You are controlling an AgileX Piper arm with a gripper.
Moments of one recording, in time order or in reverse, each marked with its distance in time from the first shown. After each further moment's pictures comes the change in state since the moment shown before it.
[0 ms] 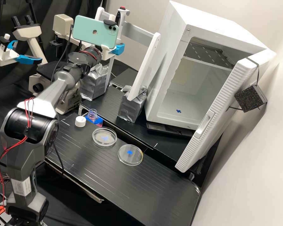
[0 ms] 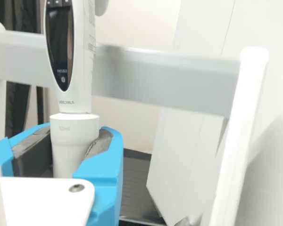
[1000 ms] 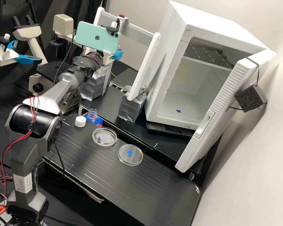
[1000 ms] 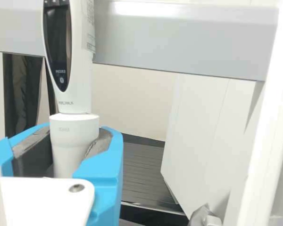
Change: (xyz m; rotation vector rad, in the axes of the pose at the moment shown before) arm 0.018 -0.016 0.016 0.030 -0.007 -0.063
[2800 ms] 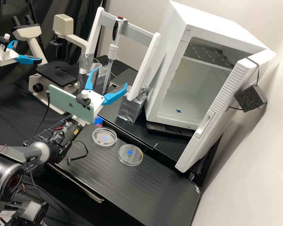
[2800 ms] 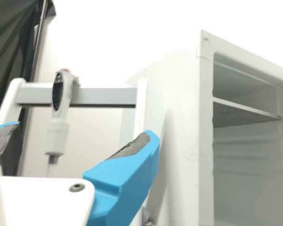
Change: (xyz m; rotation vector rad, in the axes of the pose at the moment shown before) arm -0.180 -0.079 0.132 -0.004 0.245 0.443
